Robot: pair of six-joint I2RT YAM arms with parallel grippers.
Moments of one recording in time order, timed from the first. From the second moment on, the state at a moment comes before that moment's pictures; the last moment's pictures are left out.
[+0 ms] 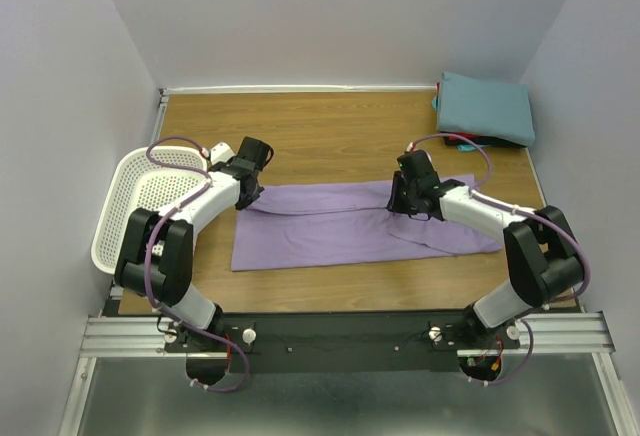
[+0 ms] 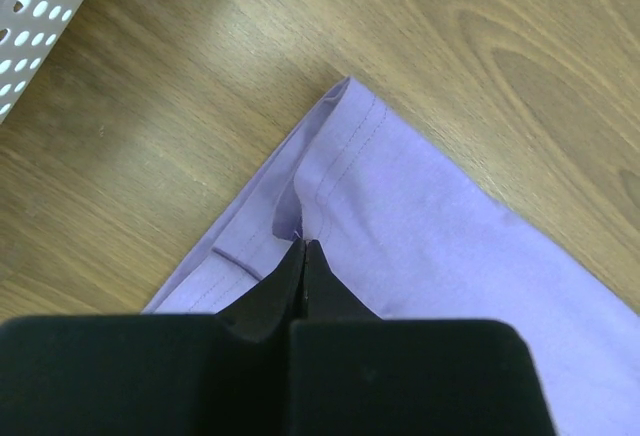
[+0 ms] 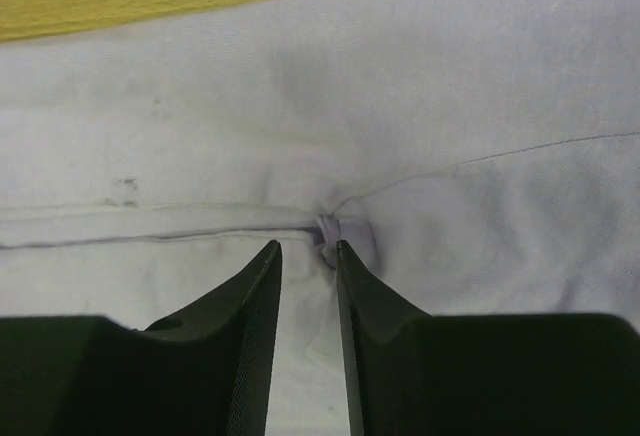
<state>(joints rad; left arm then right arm) -0.33 1.56 1.00 -0.58 -0.45 -0.98 0.45 1.54 0.85 -0.23 0.09 0.52</state>
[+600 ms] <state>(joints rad) -0.32 1.56 1.01 -0.58 -0.45 -0.97 0.50 1.65 0.90 -0.23 0.23 0.52</state>
